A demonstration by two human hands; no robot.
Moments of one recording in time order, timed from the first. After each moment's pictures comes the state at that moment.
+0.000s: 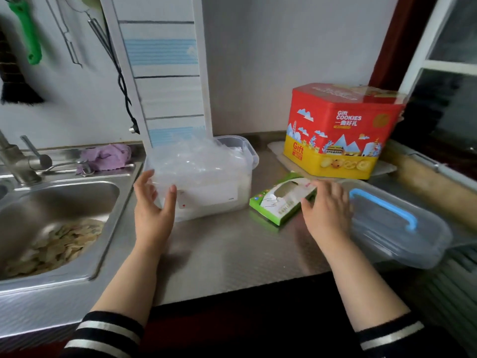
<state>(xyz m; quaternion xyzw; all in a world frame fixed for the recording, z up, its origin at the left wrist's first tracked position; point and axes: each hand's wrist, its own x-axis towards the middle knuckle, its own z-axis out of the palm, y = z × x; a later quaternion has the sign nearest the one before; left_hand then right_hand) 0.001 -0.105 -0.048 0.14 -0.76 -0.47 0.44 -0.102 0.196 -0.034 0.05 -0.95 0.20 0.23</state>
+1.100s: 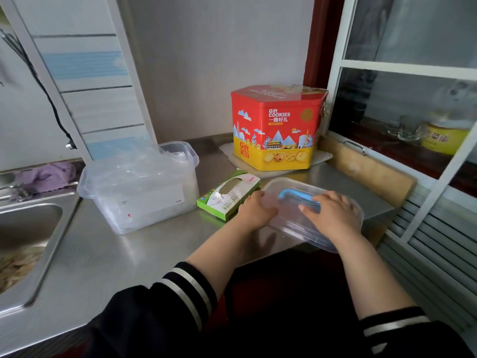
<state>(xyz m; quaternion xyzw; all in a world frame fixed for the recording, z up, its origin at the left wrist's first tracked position) -0.089 0.154 -0.030 0.05 -0.90 -0.43 -0.05 -0.100 0.344 -0.045 -0.02 -0.99 0.10 0.08</state>
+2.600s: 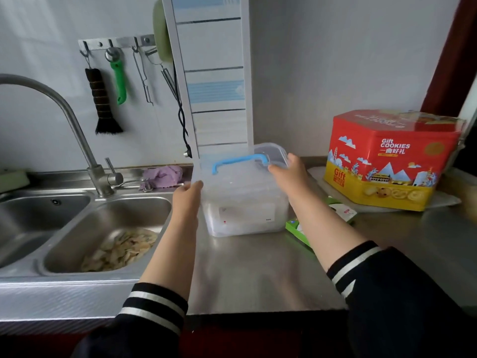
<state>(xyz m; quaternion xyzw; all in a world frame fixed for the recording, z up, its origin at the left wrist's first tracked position) -0.012 -0.116 0.037 0.32 -0.60 -0.66 0.32 -0.134 0.057 0.061 0.11 -0.79 0.60 0.01</state>
